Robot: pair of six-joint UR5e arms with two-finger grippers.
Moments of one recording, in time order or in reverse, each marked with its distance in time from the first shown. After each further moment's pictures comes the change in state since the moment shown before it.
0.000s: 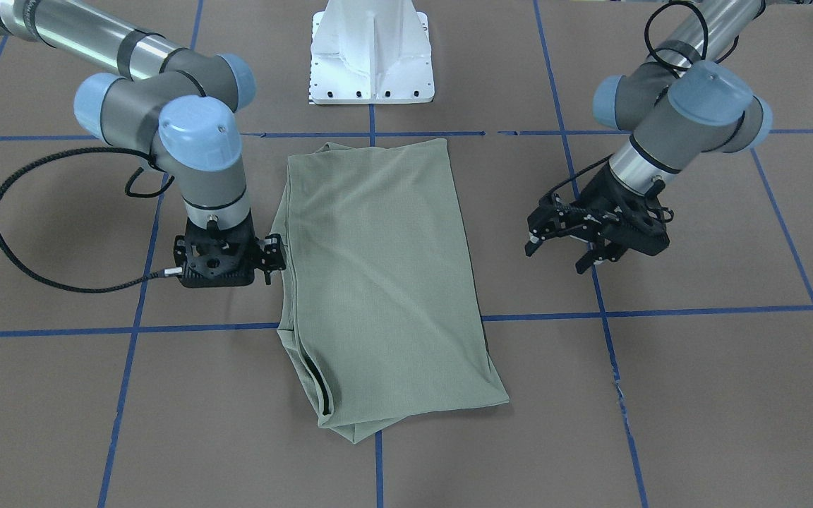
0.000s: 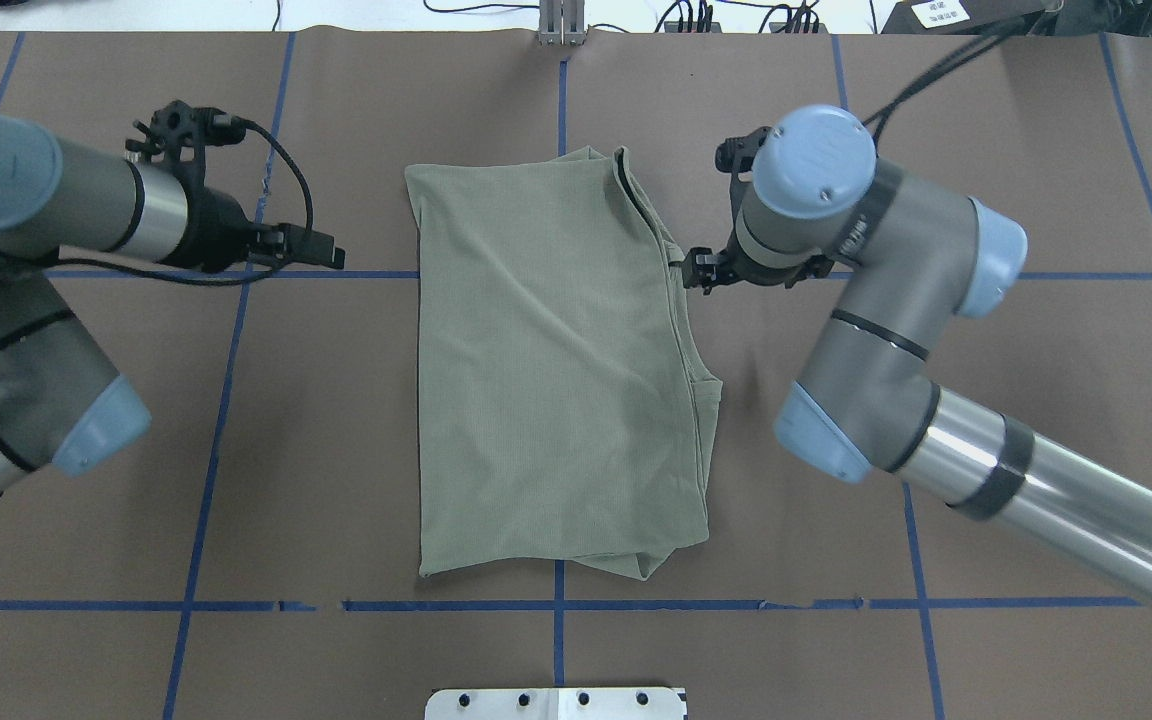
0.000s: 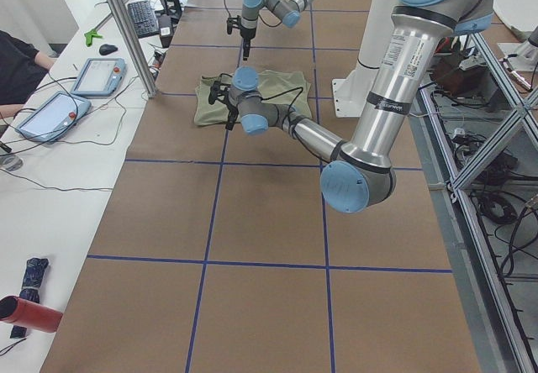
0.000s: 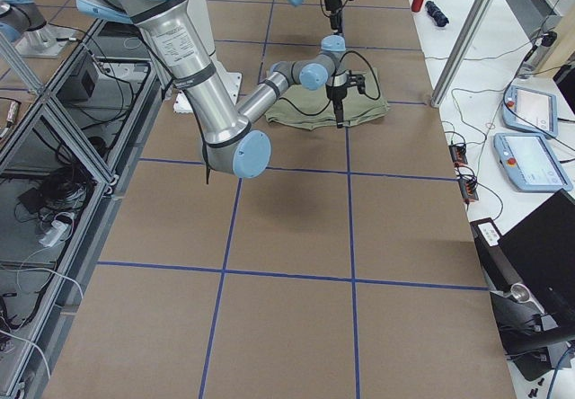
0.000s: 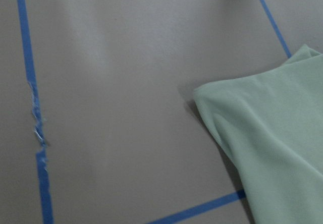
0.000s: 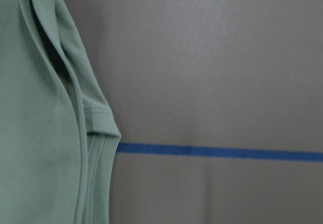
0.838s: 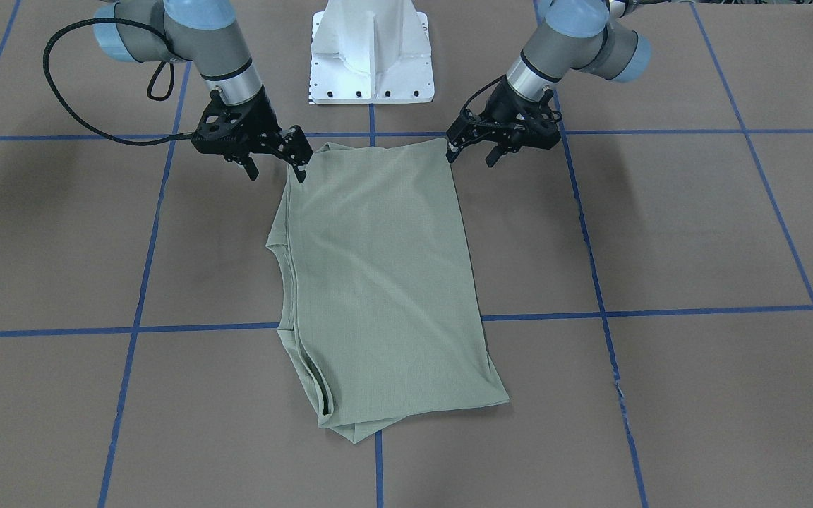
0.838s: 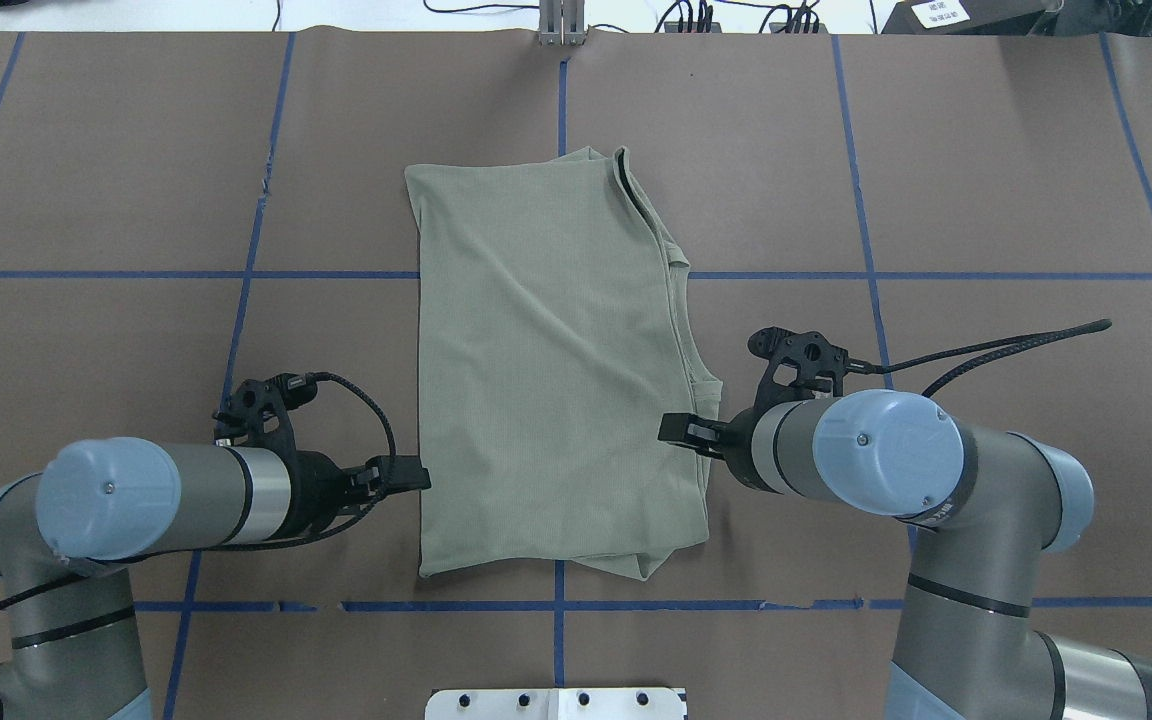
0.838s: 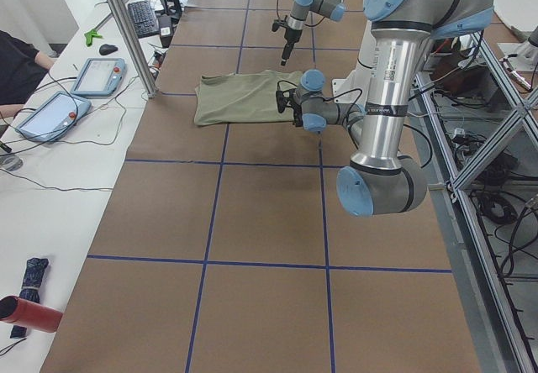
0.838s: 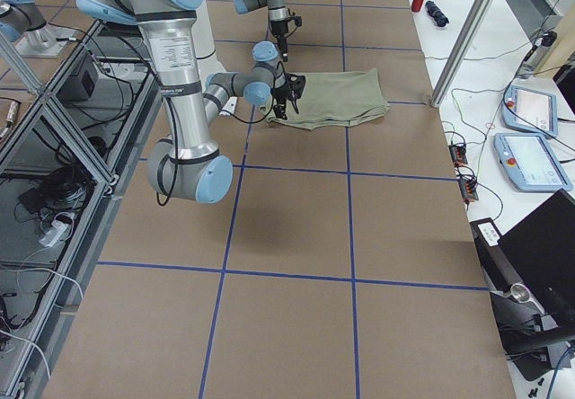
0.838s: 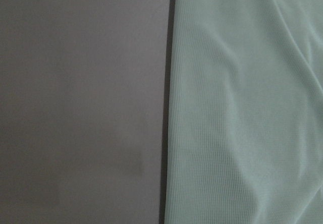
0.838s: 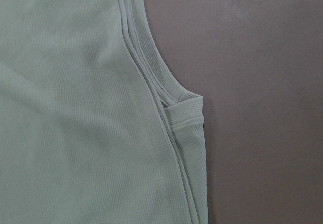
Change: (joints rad) left arm 0.453 0.130 -0.190 0.031 0.320 -0.608; right arm -0.299 -0.249 0.291 0.194 -0.208 0.524
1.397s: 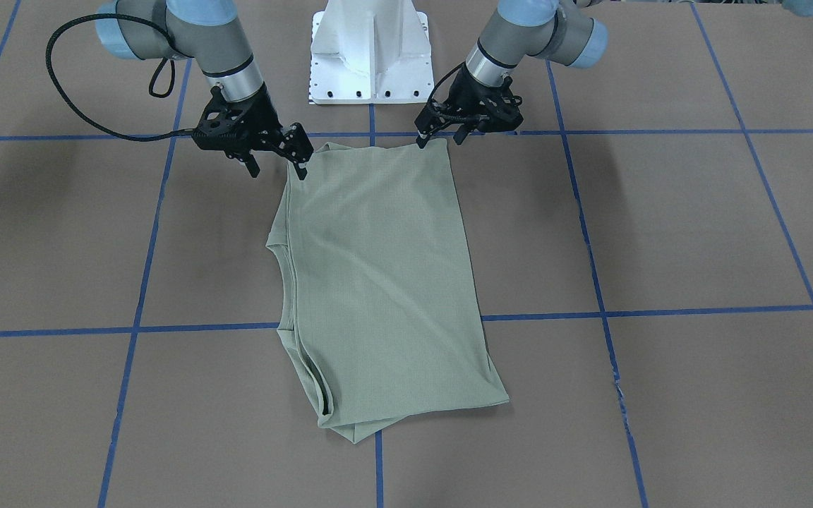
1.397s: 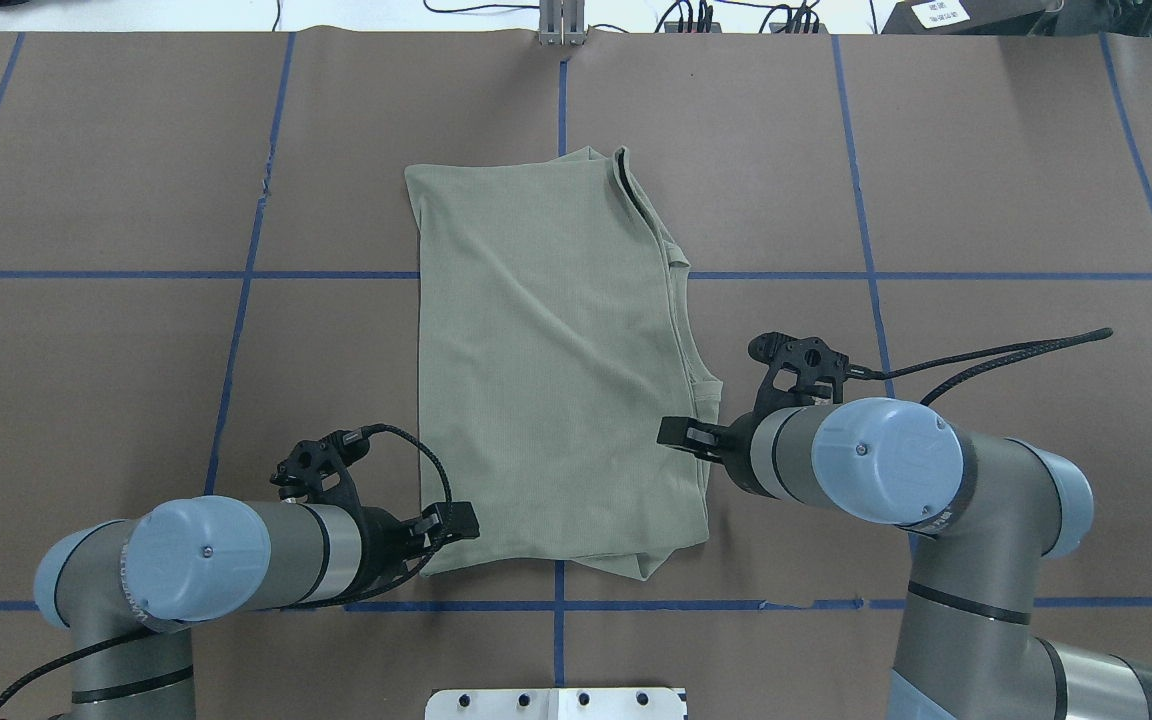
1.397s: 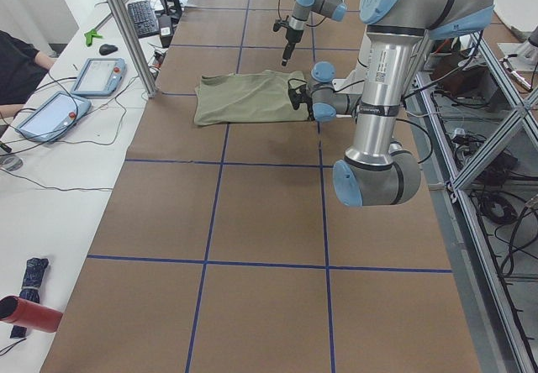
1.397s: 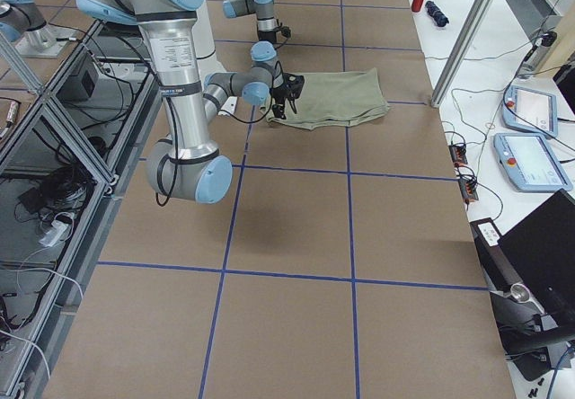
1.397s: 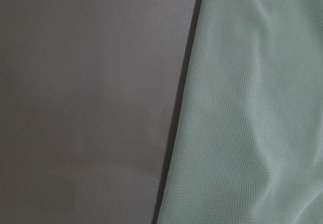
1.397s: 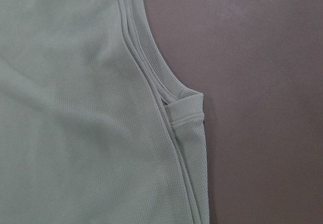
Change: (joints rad) left arm 0.099 -0.081 0.003 0.116 0.054 -0.151; right arm -0.009 -0.001 0.003 0.000 -0.013 0.009
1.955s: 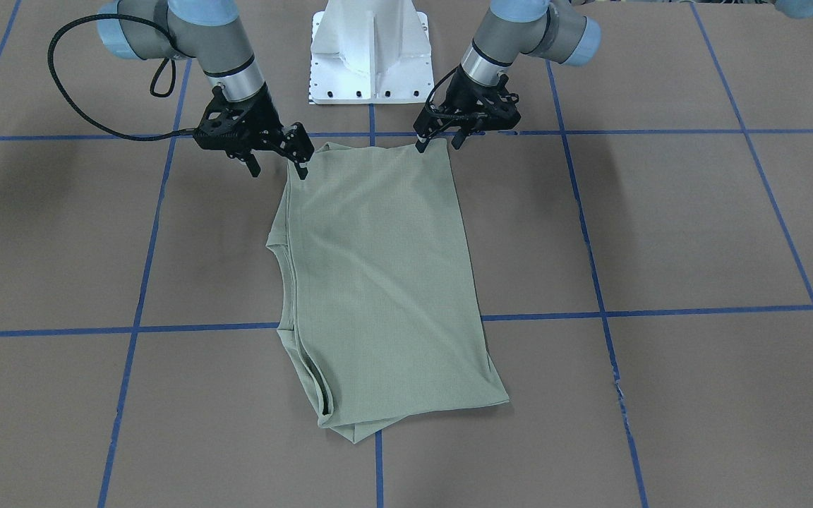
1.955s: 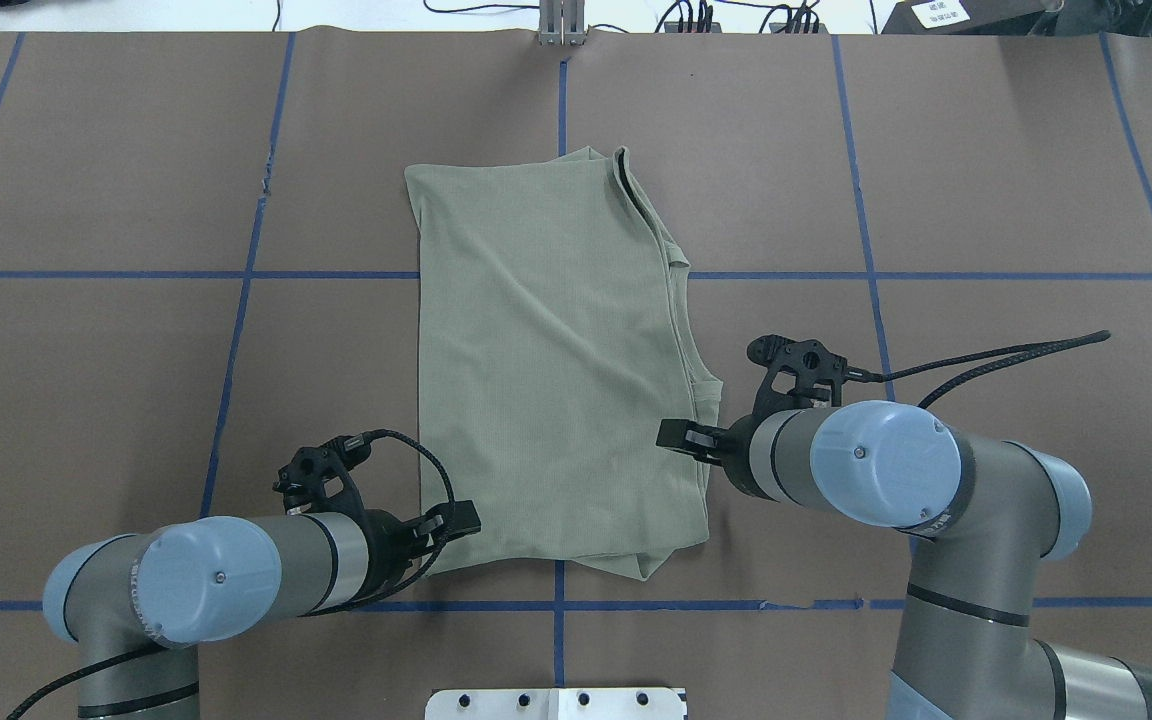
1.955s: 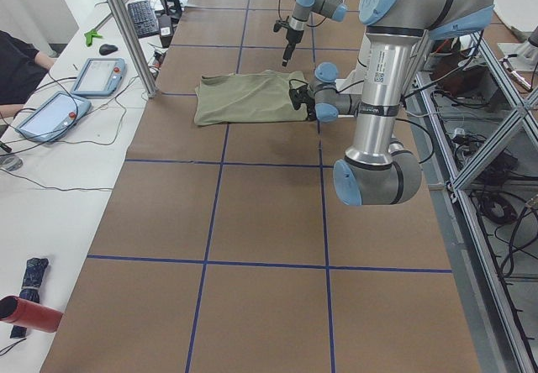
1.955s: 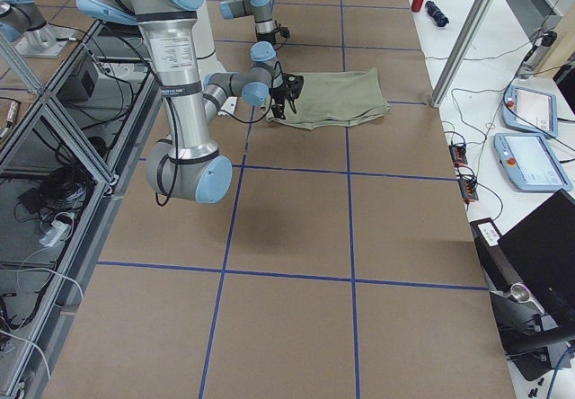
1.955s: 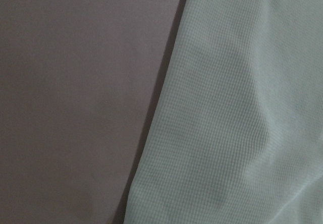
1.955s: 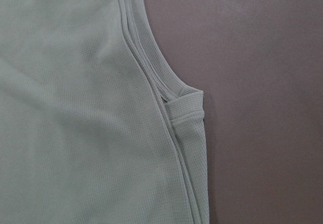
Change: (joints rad) left arm 0.028 -0.004 0.009 0.003 0.088 -0.006; right arm -0.003 0.000 -0.002 0.001 -0.001 0.000
